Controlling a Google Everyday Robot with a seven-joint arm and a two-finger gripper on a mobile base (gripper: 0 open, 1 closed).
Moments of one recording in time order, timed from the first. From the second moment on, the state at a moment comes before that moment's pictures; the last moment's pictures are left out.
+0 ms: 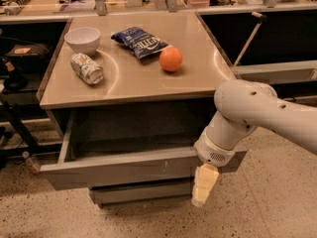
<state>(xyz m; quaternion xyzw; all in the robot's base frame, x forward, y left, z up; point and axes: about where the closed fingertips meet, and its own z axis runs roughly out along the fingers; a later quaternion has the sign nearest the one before) 0.427 -0.112 0.673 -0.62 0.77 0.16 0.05</state>
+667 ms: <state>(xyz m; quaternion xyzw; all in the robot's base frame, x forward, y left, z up) 0.382 -0.126 0.691 -0.61 0.77 0.18 0.03</state>
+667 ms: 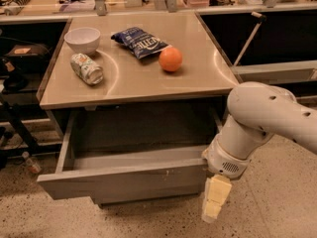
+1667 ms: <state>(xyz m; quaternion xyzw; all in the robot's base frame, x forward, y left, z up) 0.437 -0.115 0.712 -0.61 0.77 0.16 0.06</state>
